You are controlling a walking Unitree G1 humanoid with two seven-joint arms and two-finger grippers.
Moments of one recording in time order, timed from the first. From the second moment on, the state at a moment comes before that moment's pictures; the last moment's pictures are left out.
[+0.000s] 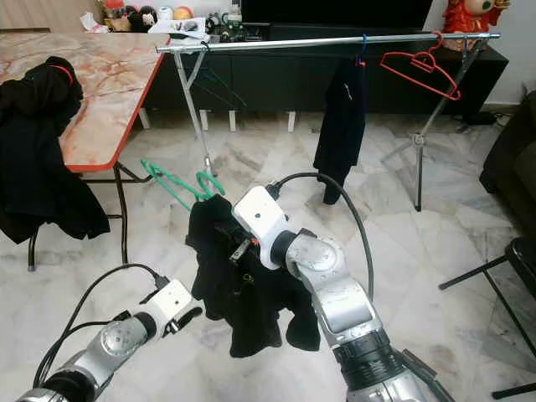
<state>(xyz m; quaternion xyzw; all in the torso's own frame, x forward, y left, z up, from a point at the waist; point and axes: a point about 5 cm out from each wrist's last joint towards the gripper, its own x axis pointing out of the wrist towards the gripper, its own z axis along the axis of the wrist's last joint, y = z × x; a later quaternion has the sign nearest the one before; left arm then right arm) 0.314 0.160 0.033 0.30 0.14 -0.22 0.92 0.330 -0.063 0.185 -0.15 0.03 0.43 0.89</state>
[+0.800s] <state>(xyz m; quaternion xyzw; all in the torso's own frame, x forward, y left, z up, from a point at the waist) 0.314 0.156 0.029 0.32 0.14 -0.21 0.92 0.327 -0.048 0.194 -0.13 0.02 0.44 0.89</state>
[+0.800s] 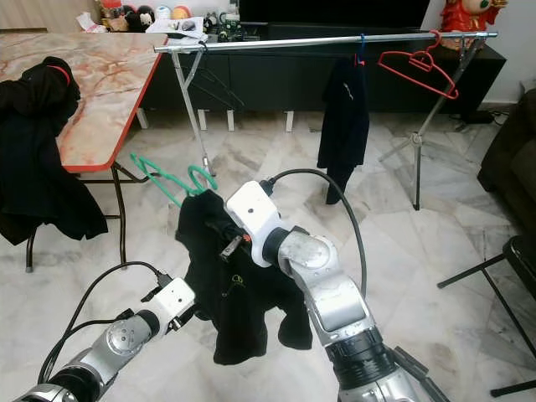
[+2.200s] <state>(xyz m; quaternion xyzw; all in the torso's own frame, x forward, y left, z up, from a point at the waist) 0.323 0.165 0.038 0.34 0.11 -0.13 0.92 0.318 -0.042 0.187 -0.13 0.04 0.47 0.87</state>
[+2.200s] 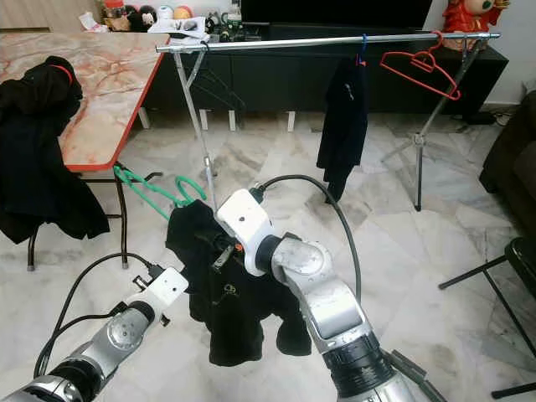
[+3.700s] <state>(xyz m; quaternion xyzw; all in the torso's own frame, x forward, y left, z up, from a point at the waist) 0.311 0.168 0.024 0.34 0.14 -0.16 0.92 0.269 -0.179 0.115 -0.04 0.14 0.55 0.82</state>
